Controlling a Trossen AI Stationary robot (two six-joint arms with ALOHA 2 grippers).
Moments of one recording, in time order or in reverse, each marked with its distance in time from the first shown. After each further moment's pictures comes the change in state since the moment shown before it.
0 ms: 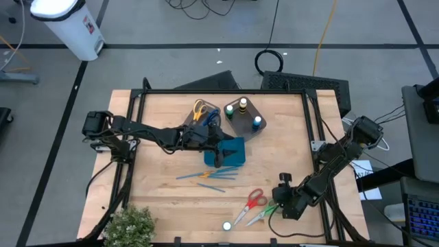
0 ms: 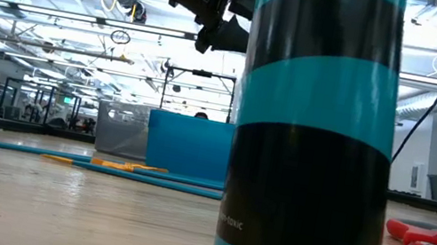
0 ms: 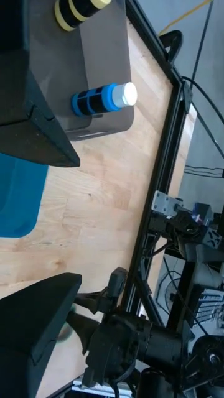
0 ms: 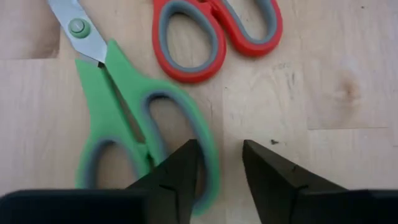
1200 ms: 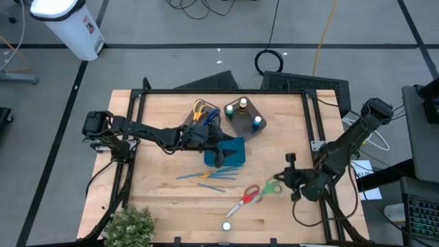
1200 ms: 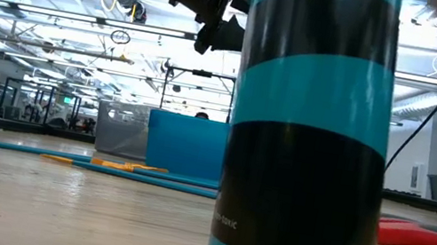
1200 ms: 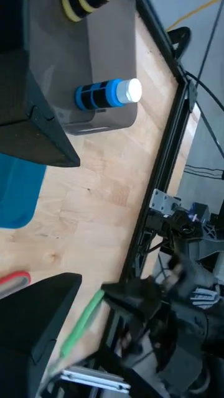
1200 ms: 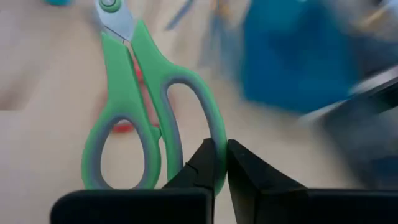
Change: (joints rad) left arm 0.000 0.000 0.000 0.010 0.000 -0.064; right arm -0.012 -0.488 -0.004 -0.030 0.352 -0.440
